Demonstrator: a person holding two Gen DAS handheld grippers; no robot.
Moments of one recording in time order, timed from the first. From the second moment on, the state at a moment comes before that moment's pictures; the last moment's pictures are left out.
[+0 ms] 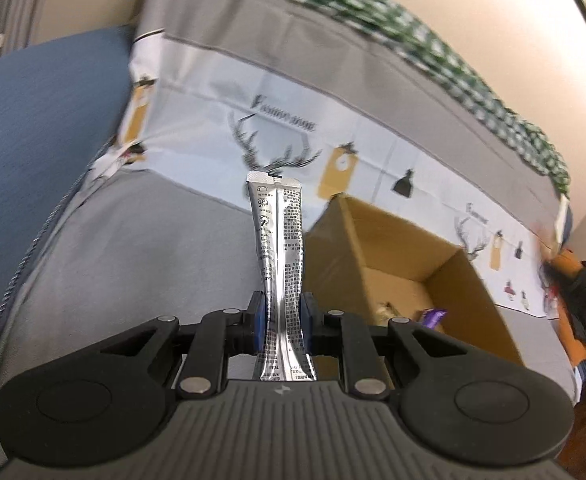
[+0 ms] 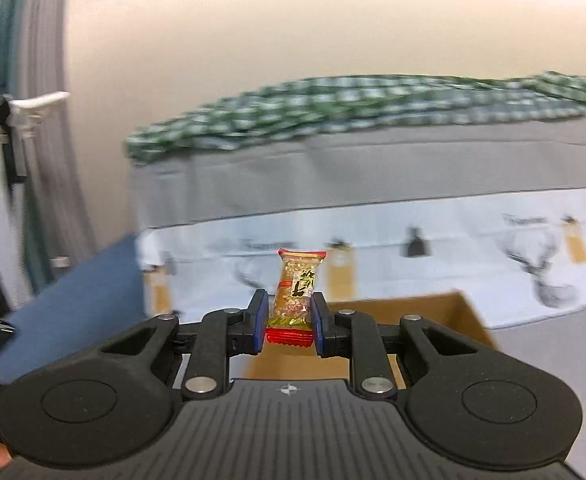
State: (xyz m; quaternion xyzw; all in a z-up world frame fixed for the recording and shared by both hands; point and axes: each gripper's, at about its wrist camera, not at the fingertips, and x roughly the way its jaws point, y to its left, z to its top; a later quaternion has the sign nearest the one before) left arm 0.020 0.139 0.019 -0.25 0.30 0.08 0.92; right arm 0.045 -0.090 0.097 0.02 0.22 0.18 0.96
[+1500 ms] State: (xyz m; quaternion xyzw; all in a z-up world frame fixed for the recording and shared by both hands) left arm 0.014 0.020 0.088 -0.14 0.30 -0.04 0.94; right arm 0.033 -0.175 0.084 0.06 0.34 0.06 0.94
